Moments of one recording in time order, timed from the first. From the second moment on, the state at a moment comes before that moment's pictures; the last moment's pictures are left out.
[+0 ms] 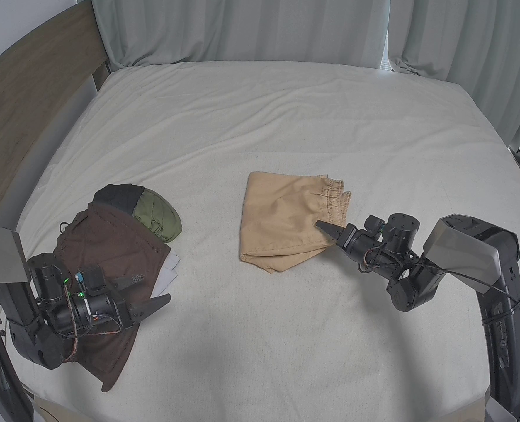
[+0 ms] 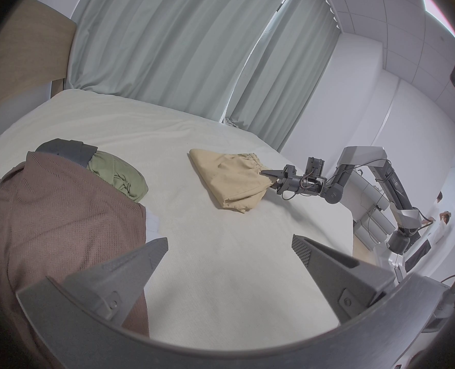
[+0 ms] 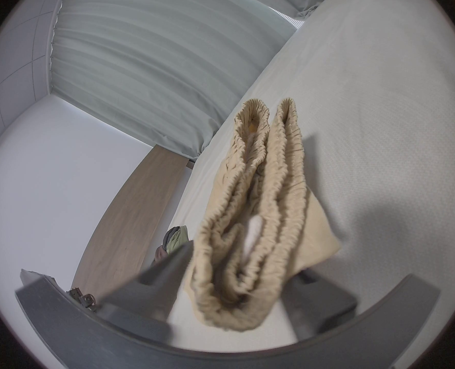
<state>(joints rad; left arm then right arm) 0.00 2.11 -0.24 -1.55 -0.75 -0.01 0.28 2.58 -1.18 -1.34 0.41 0.82</state>
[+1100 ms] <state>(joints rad) 0.00 2.10 -0.25 -1.55 -0.75 -0.01 0.41 2.29 -1.04 -1.27 0.43 0.77</state>
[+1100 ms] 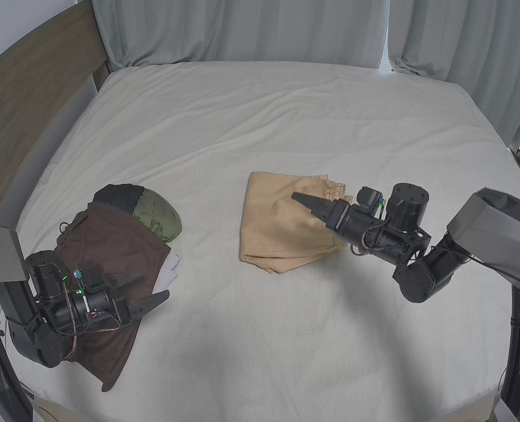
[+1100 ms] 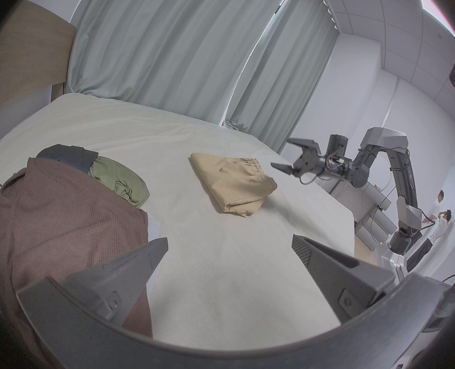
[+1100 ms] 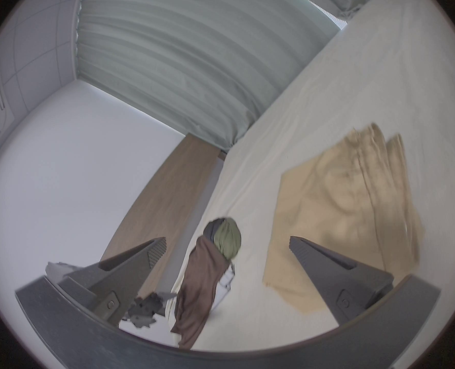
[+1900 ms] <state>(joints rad) 0.00 2.11 -0.24 -1.55 -0.76 -0.01 0.27 2.62 -1.34 -1.24 0.39 0.73</state>
